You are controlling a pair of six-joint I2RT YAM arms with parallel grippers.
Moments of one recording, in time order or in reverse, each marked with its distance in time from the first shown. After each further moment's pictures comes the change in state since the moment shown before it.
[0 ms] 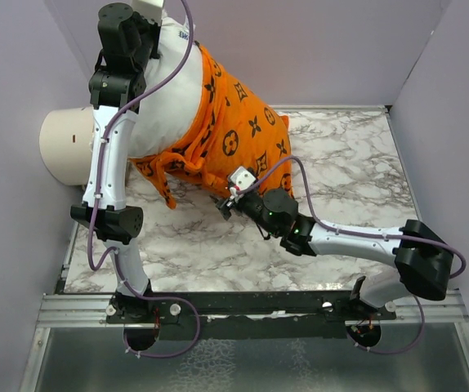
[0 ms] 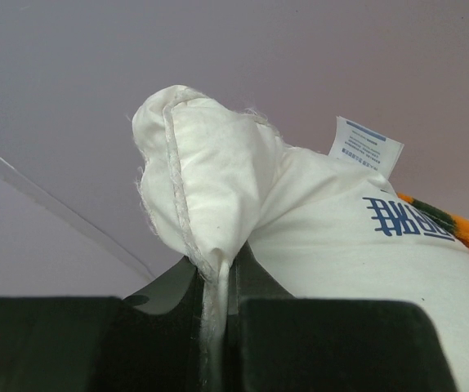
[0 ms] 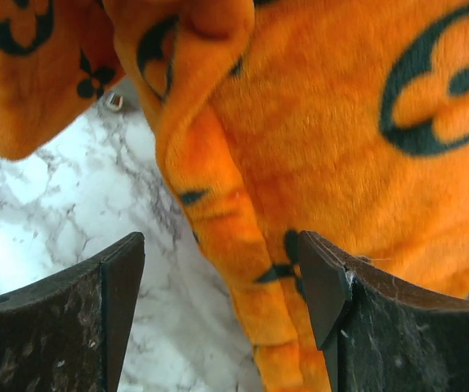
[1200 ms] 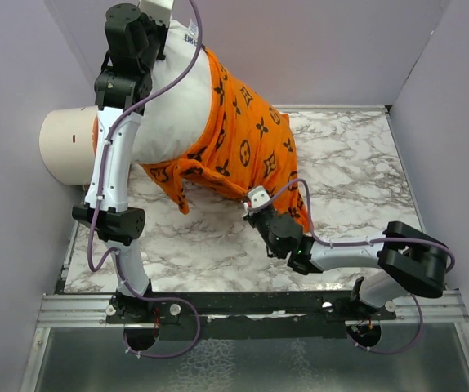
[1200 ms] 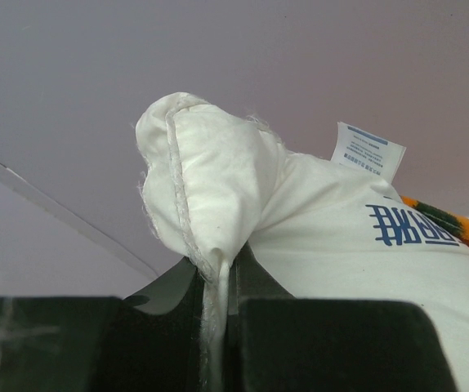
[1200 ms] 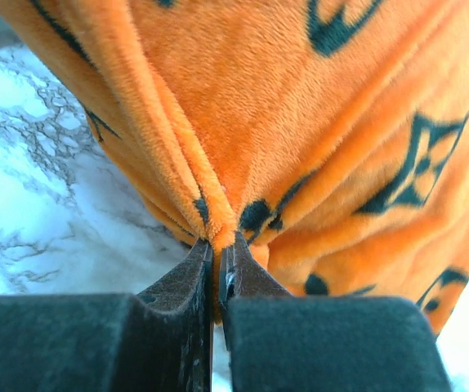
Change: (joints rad) left arm -0.029 -0.005 0.006 0.000 -0.035 0.047; right arm 0.088 0.097 -0.218 0.314 0.406 -0.095
